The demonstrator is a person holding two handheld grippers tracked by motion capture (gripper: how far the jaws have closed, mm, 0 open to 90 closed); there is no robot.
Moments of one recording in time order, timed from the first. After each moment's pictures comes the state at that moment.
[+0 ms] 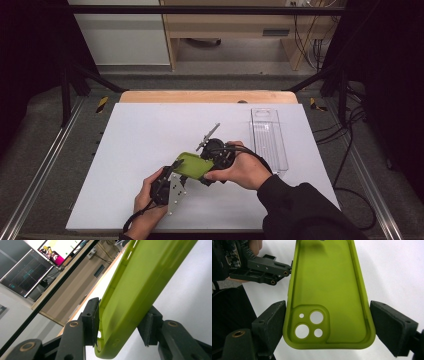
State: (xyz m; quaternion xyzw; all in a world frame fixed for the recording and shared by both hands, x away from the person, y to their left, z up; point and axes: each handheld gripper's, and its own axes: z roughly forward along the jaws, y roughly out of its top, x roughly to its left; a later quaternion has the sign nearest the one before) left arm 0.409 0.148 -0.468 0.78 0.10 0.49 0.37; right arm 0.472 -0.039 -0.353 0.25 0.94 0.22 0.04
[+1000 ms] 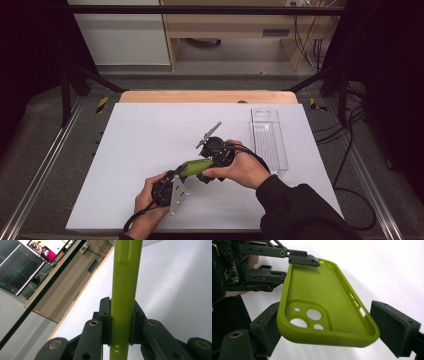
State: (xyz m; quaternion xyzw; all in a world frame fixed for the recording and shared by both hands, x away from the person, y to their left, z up) left arm 0.409 0.146 -0.469 0.80 0.10 0.47 0.36; right arm 0.477 -0.039 -0.357 0.26 0.93 0.25 0.04
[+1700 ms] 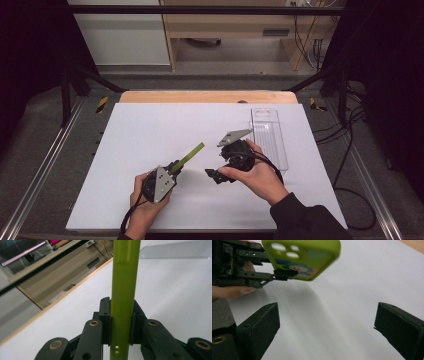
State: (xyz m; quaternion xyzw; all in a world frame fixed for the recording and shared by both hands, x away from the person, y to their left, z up) left arm 0.420 0.172 -0.464 0.77 0.23 0.39 0.45; right arm 0.459 -0.085 -0.359 0.30 0.87 0.37 0.11
